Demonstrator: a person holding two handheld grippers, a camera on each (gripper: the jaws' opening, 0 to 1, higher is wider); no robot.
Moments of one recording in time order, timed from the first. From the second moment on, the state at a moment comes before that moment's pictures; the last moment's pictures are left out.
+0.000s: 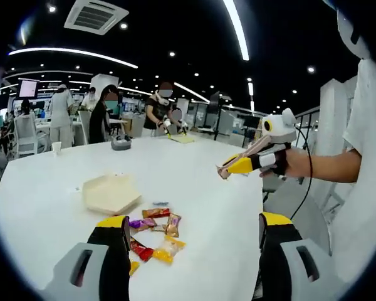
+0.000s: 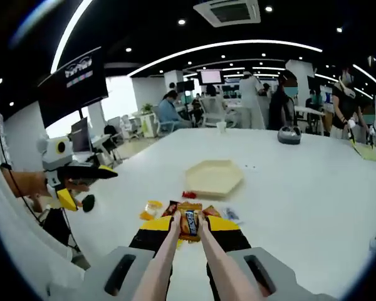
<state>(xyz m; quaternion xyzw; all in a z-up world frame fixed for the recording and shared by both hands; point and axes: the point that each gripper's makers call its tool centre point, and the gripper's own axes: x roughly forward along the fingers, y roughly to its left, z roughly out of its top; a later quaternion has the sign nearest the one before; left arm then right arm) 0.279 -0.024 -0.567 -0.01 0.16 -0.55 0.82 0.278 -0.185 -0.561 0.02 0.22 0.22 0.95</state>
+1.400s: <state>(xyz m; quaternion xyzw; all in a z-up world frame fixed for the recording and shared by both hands) 0.298 0.022 -0.583 -0.02 0.18 -0.47 0.87 0.448 -0.161 -0.525 -0.01 0.19 0.22 0.96</state>
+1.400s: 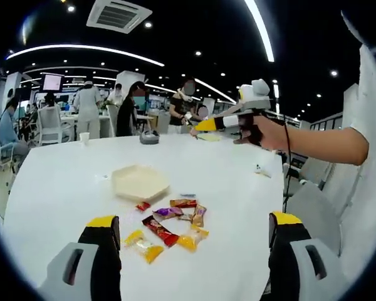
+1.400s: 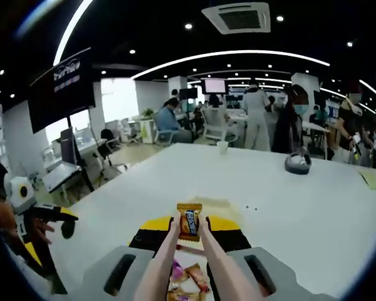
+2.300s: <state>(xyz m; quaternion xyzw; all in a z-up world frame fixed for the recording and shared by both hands) 0.301 0.082 -0.606 0.00 0.23 -0.36 0.90 0.558 -0.109 -0.650 -0.05 0.30 0.29 0.91</state>
